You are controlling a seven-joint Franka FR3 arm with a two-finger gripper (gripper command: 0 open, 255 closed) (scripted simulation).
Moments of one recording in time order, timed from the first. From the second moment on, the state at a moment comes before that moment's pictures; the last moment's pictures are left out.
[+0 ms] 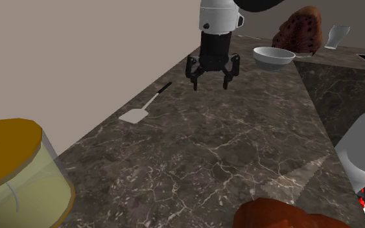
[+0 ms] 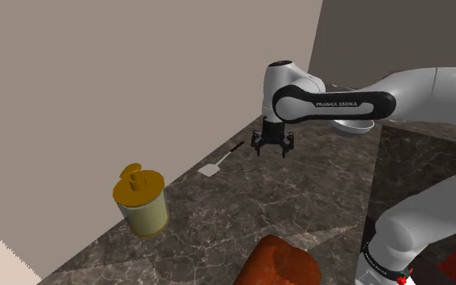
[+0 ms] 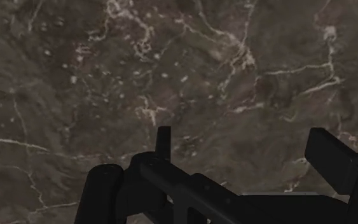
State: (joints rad) arm -0.06 -0.34 0.49 -2.09 0.13 1.76 1.06
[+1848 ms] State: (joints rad) arm 0.04 0.36 0.62 -1.50 -0.27 1.77 1.84
